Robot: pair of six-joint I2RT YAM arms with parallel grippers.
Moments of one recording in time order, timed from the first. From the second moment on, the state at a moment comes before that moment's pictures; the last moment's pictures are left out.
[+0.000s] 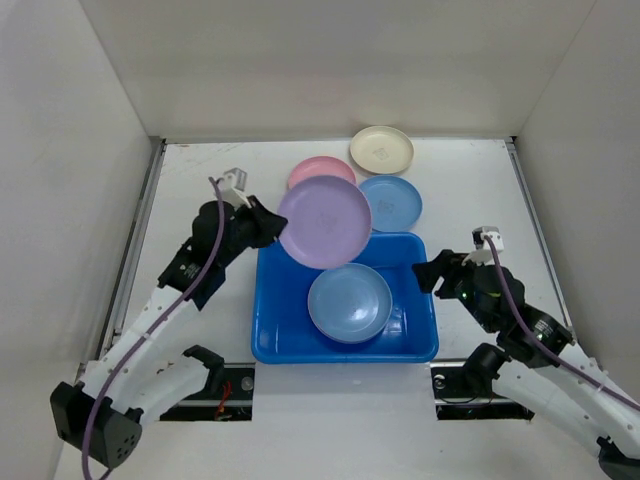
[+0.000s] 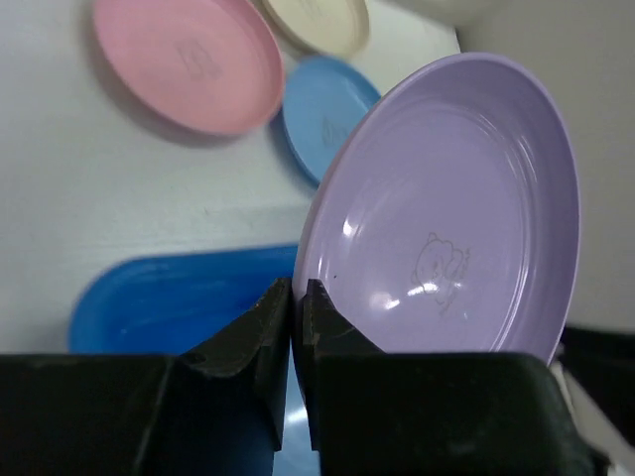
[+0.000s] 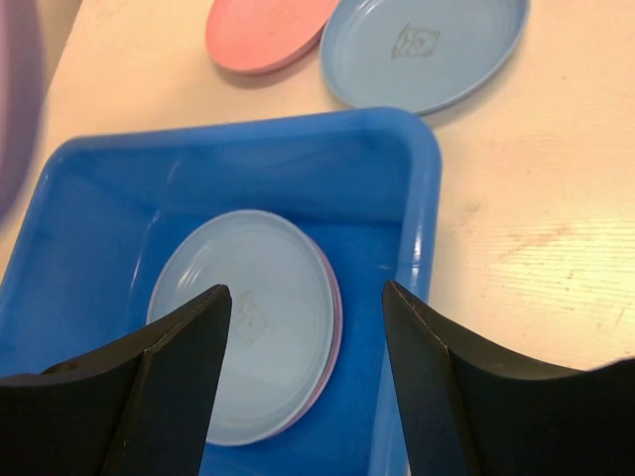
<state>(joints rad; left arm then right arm) -0.41 0.91 0.84 -0.22 0.07 -0.66 0.77 0.46 0.63 -0.51 0.39 0.58</state>
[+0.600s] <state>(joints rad) -0.90 1.18 0.73 -0.29 -0.11 -0.58 0.73 0.45 0.61 -0.49 0.39 0.59</state>
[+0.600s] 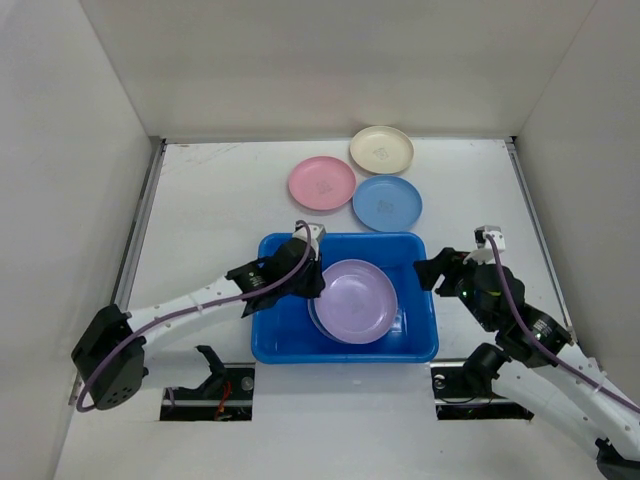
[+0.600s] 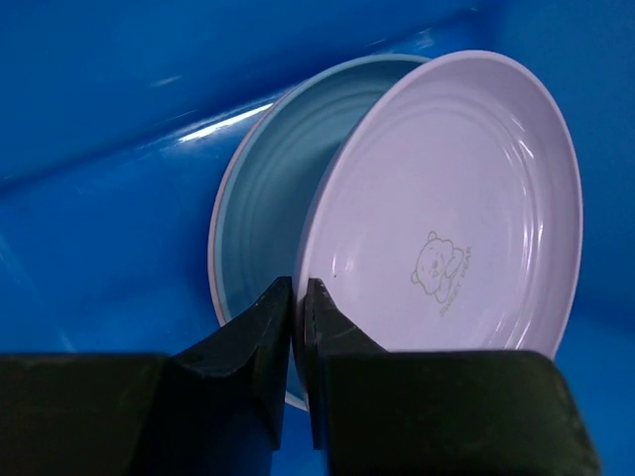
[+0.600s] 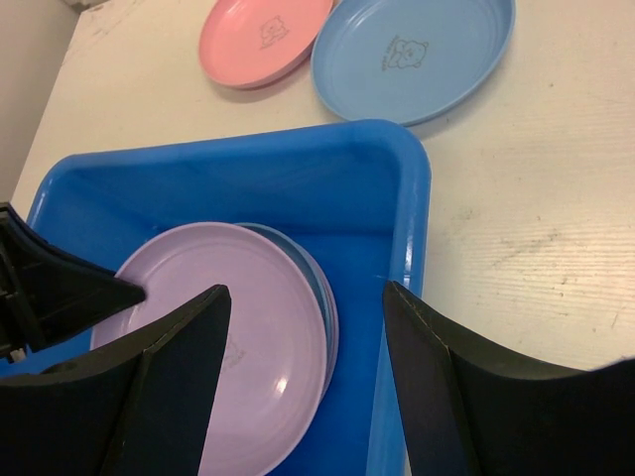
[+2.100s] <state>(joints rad) -0.45 0.83 0.66 -0.12 -0.30 -0.54 0.04 1.80 1.26 -0.01 -0.19 0.65</state>
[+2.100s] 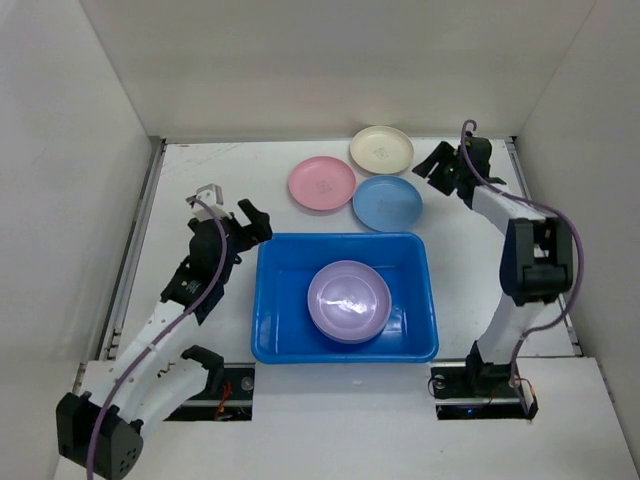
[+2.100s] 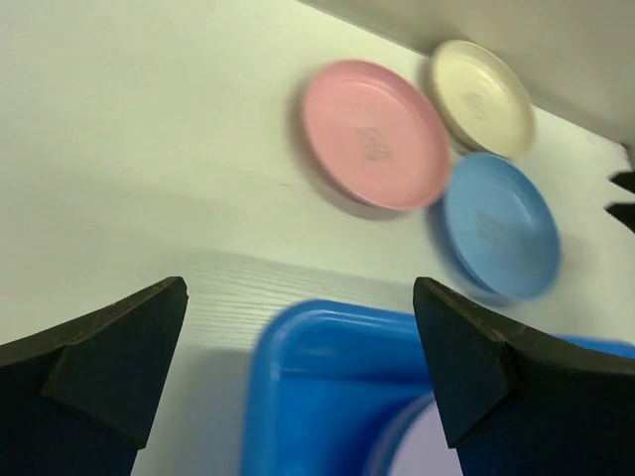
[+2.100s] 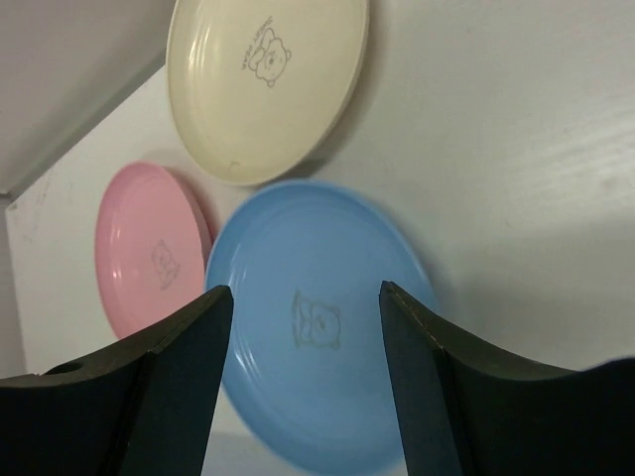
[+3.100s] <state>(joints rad) -0.18 0.89 0.43 0.18 -0.20 -0.68 0.01 2.44 1.91 -0.13 -0.37 0.87</state>
